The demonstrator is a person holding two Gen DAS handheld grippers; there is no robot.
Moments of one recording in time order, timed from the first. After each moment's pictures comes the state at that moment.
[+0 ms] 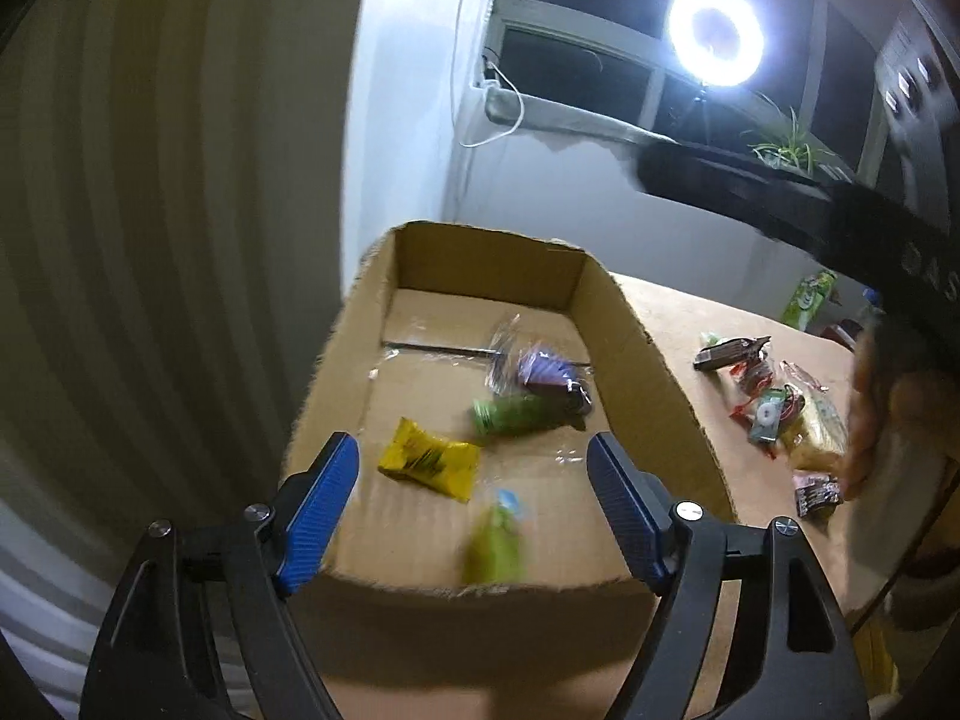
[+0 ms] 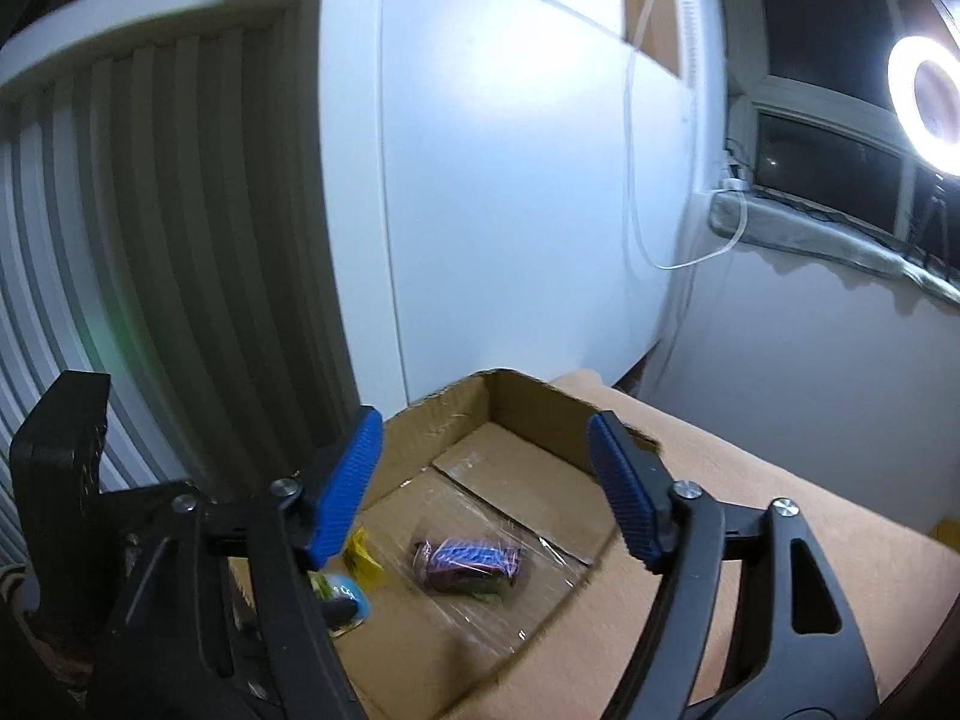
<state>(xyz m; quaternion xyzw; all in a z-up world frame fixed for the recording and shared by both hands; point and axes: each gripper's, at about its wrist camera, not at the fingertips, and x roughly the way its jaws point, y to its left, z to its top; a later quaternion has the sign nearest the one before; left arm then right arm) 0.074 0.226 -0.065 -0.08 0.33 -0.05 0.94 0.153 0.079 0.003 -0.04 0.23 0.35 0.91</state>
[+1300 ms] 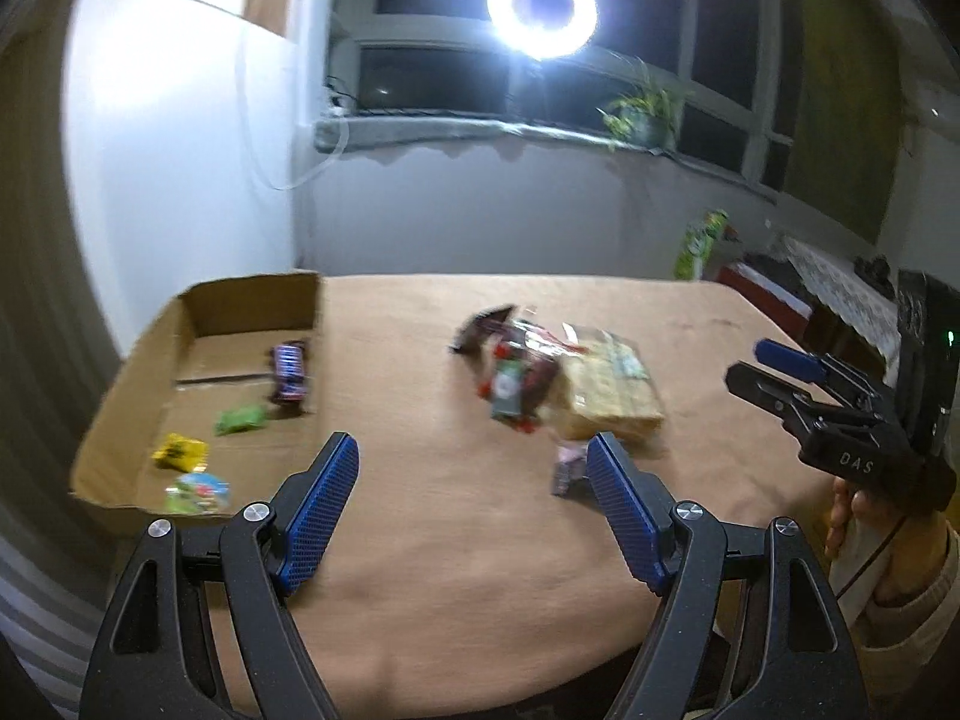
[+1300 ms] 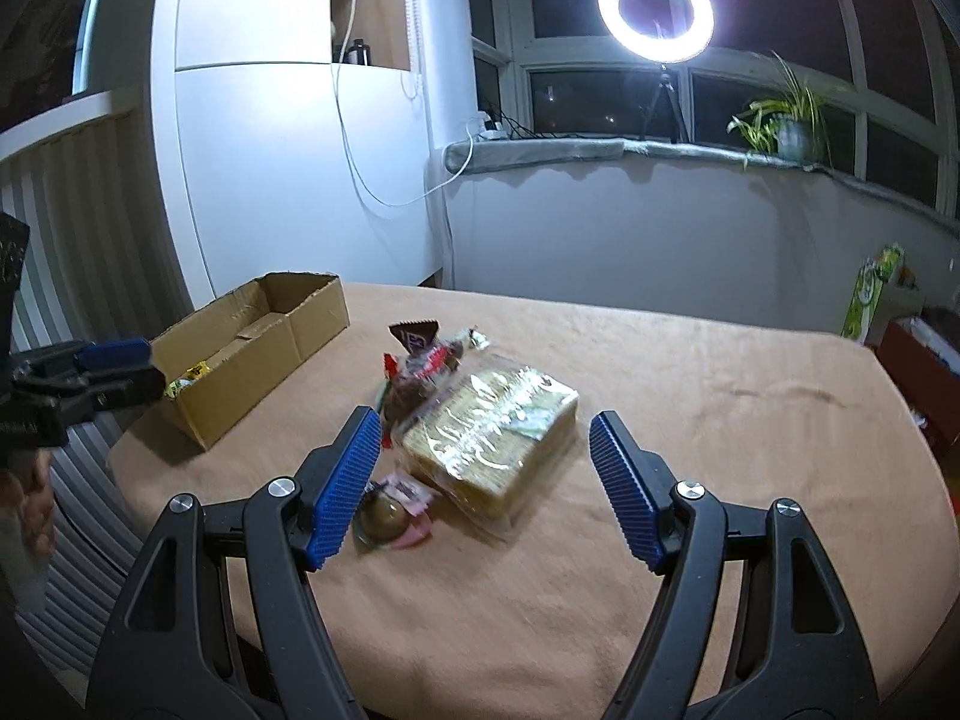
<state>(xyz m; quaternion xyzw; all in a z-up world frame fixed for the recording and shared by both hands) 0.028 0.043 -0.029 0.00 0.31 -0.16 0.94 0.033 -0.197 -0.051 0.04 0.26 0.17 0.95</state>
